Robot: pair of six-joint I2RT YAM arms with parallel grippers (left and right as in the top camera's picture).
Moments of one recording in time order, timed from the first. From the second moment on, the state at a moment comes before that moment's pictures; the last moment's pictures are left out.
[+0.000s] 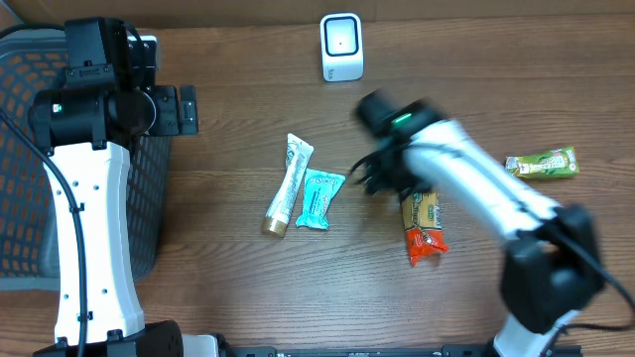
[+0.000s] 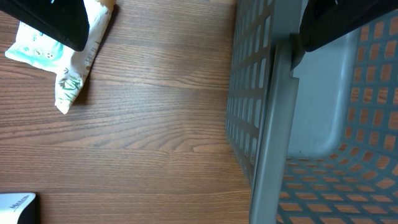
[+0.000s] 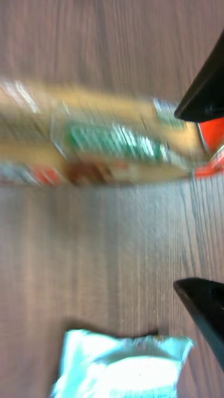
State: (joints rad) left arm 0.11 1.57 1.82 -1.25 -0.06 0.06; right arm 0.45 1.86 1.55 -1.22 -0.01 0.51
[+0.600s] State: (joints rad) left arm 0.11 1.57 1.82 -1.25 -0.06 0.06; right arm 0.11 1.86 1.26 -0.88 -0.42 0.14
